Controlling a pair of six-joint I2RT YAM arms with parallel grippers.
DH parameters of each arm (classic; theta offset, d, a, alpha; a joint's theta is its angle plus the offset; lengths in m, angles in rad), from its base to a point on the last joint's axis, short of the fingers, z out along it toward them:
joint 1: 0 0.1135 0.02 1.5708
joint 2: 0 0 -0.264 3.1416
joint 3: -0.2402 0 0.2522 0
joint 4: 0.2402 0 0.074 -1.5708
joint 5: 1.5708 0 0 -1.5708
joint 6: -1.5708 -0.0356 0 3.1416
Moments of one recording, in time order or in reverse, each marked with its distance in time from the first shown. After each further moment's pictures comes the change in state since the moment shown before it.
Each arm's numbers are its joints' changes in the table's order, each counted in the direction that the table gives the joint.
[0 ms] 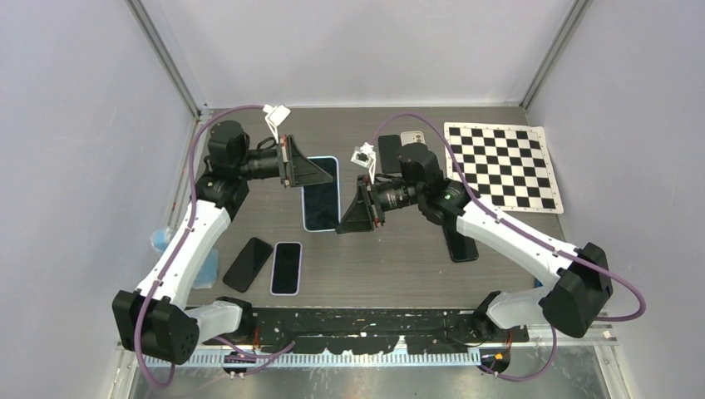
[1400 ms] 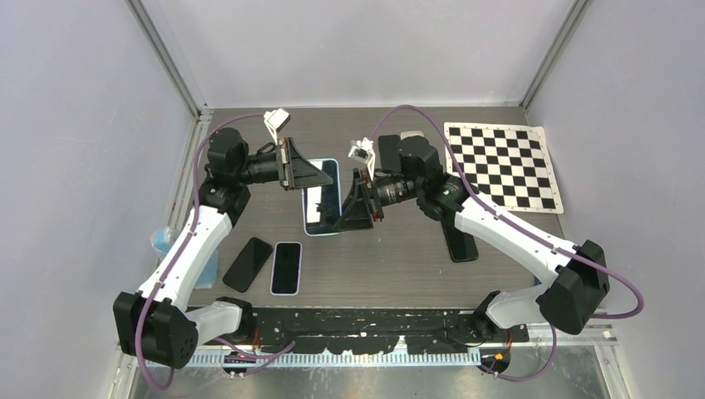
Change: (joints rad) left arm -0.007 0.023 0.083 -0.160 0.010 0.235; right arm 0.008 -0.022 -0.055 -0.041 -0.087 0.066
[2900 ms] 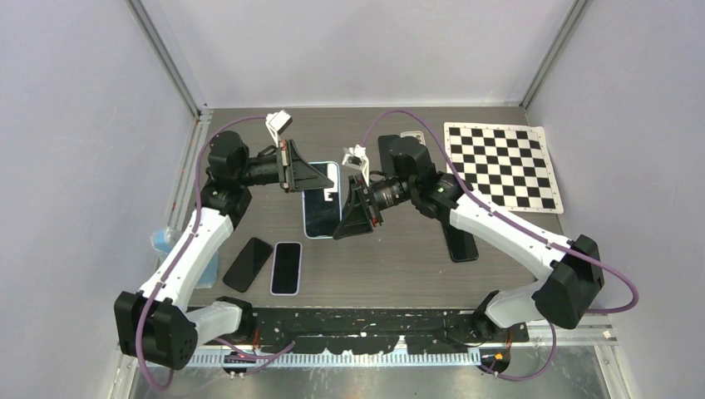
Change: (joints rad) left arm -0.006 0.008 0.033 -0.072 0.024 0.048; right arm 0.021 -0.039 -0.026 0.077 -0.072 0.077
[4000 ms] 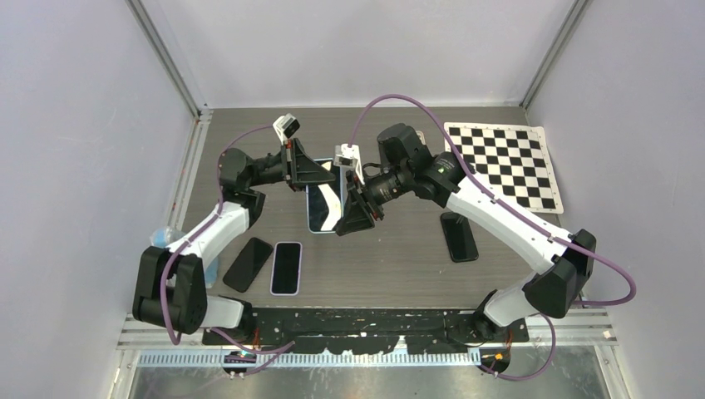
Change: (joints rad) left arm 0.006 -0.204 0.171 -0.784 0.035 0.637; right arm 0.030 -0.082 -0.297 0.531 0.163 0.364
